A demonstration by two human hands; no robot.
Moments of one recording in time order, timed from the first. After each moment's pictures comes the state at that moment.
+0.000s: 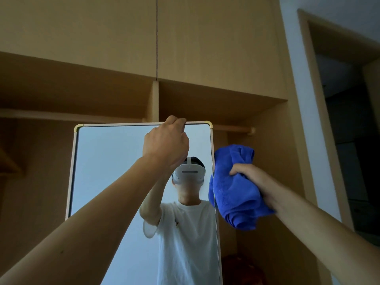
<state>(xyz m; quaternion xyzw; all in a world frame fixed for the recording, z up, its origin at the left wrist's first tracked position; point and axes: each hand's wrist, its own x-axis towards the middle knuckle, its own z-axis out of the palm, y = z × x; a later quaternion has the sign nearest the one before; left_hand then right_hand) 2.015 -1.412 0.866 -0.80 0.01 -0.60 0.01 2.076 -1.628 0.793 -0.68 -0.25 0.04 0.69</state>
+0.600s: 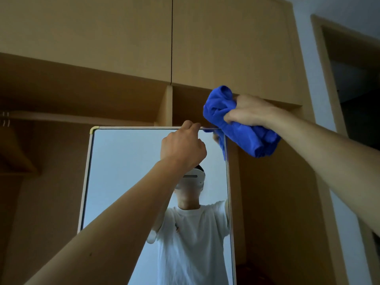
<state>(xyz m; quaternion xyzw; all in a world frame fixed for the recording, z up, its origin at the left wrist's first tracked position) 2.011 -1.416 0.867 -0.82 -0.01 -0.57 0.00 2.035 -1.599 0.952 -0.85 -0.27 -0.38 0.25</state>
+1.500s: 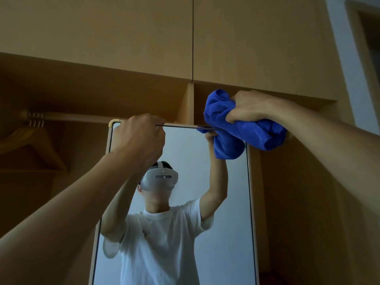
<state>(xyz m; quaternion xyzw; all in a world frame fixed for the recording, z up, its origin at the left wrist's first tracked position) 1.948 -1.301 0.877 -0.76 -0.10 -0.64 0.06 2.051 -1.547 0.976 -0.87 -0.31 -0.34 0.15</state>
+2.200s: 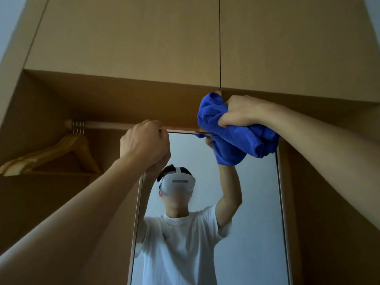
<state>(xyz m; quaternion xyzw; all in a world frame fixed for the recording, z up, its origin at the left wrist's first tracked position) 1.917 -1.264 0.882 -0.76 -0.19 -0.63 0.02 2.019 -1.475 0.979 -0.85 -0.37 -0.35 0.16</state>
